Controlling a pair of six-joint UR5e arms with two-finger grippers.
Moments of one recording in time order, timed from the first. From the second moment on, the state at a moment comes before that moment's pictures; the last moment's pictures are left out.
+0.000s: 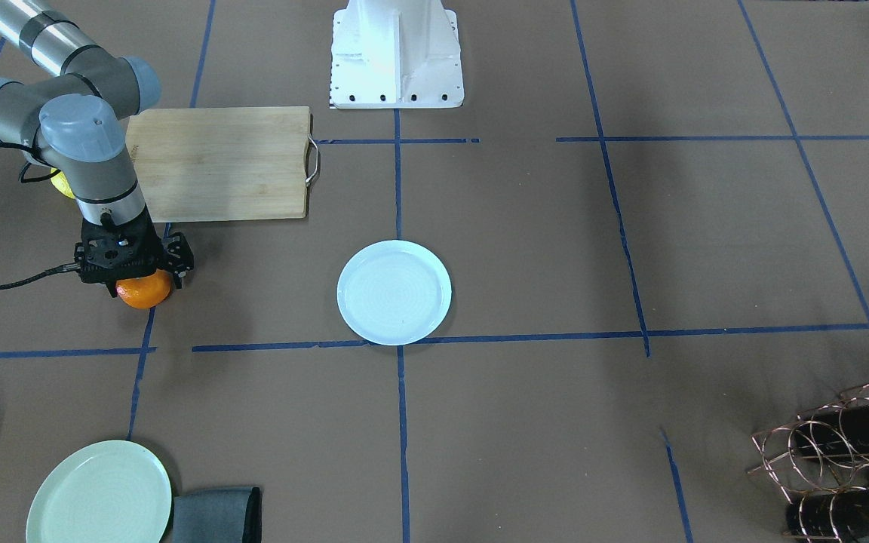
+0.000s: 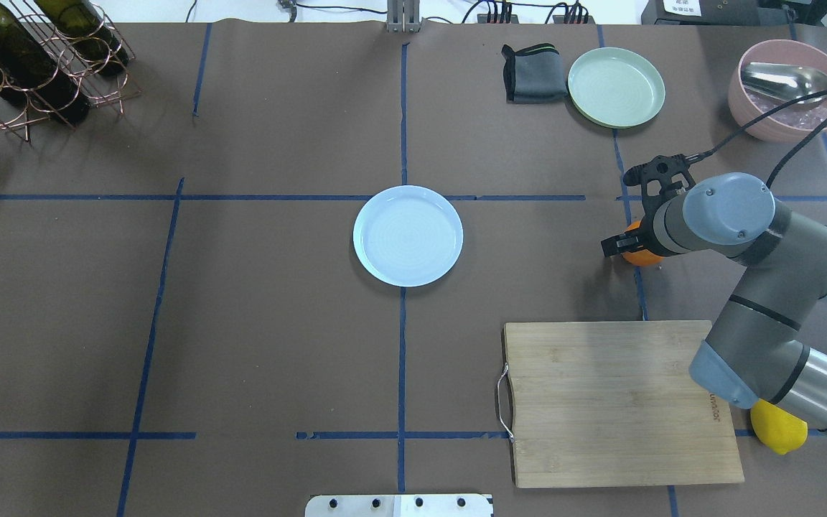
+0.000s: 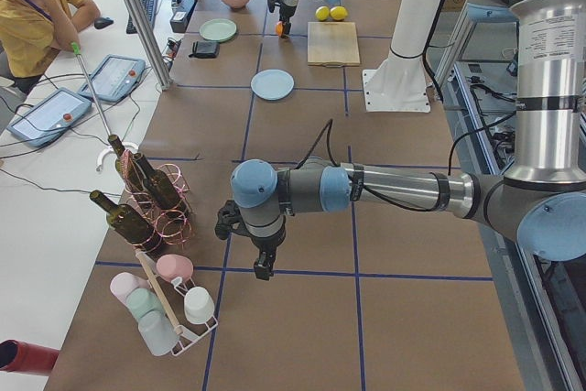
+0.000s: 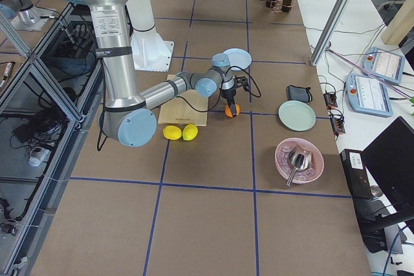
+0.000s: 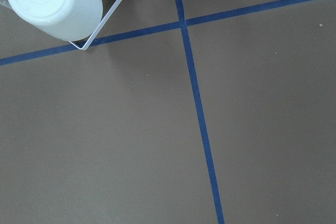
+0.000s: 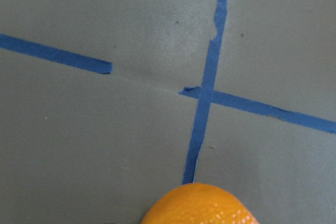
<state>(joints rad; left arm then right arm) -1.60 -1.49 -1.75 -1.38 -2.33 0.29 0.69 -1.38 1.72 -1.23 1.72 0.83</state>
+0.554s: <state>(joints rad) -1.60 -1.49 -1.75 -1.38 -2.33 0.29 0.67 -1.26 1.76 -1.29 1.72 0.88</state>
